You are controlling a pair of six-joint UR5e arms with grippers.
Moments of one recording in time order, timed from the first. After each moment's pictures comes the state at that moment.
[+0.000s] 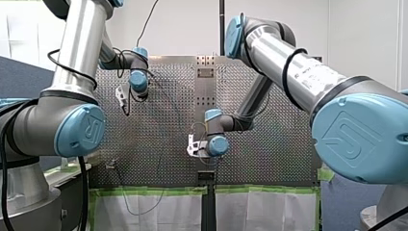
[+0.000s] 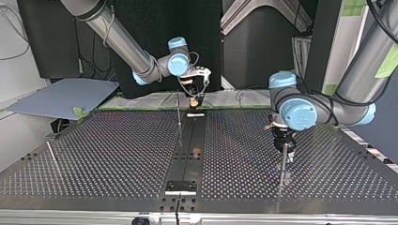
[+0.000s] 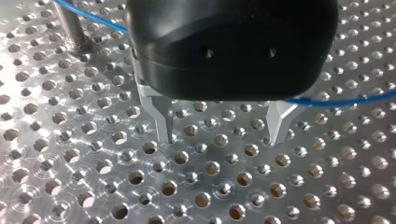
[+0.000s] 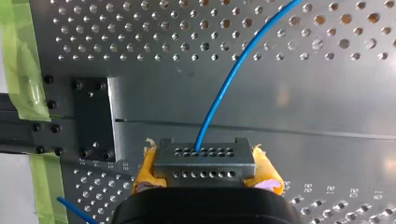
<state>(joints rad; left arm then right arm) -0.06 -1.87 -1.58 -2.93 -1.81 -1.88 2.32 -0.63 1.36 -0.46 1.70 1.67</state>
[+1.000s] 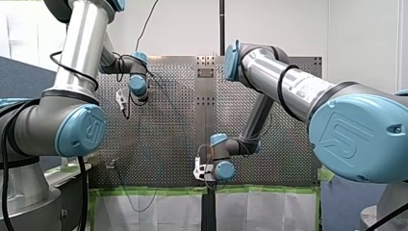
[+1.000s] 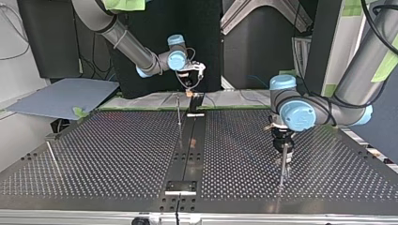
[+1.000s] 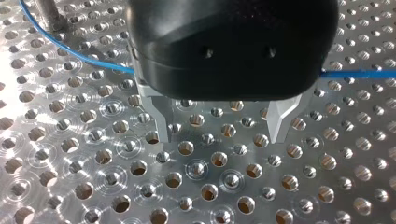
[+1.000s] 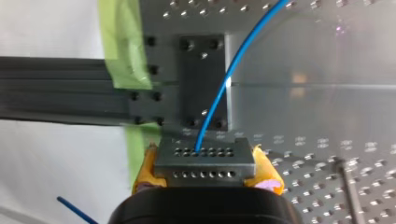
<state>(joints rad) -0.05 -1.91 -1.58 -2.90 -1.78 -1.88 2.28 -0.46 1.36 -0.57 1.70 1.70</state>
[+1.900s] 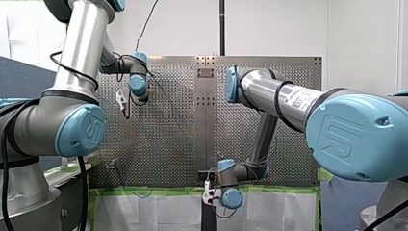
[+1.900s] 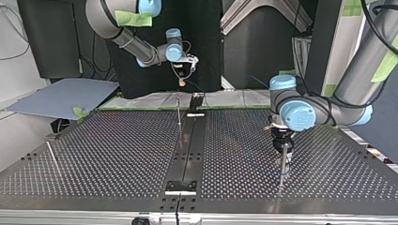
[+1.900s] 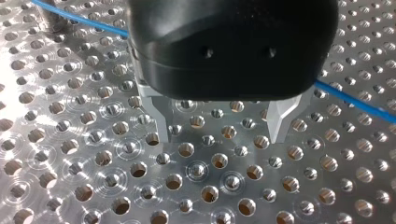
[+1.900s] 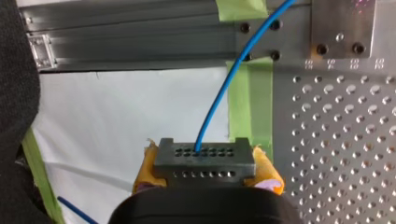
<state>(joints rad) -0.05 -1.91 -1.58 -2.90 -1.78 -1.88 2.24 -0.30 1.39 -0.71 1.75 1.76</state>
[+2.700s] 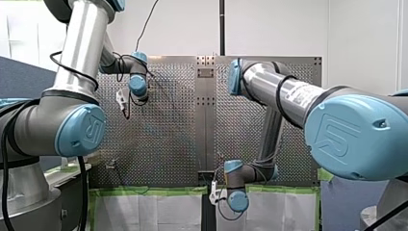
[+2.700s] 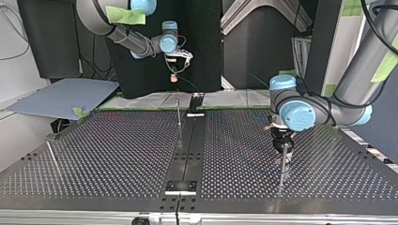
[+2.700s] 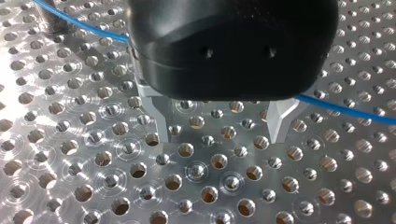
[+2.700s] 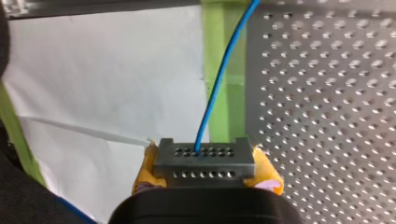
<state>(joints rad) -0.05 -1.91 -1.58 -2.90 -1.78 -1.88 2.23 -0.37 1.56 -0.87 1.84 1.71</state>
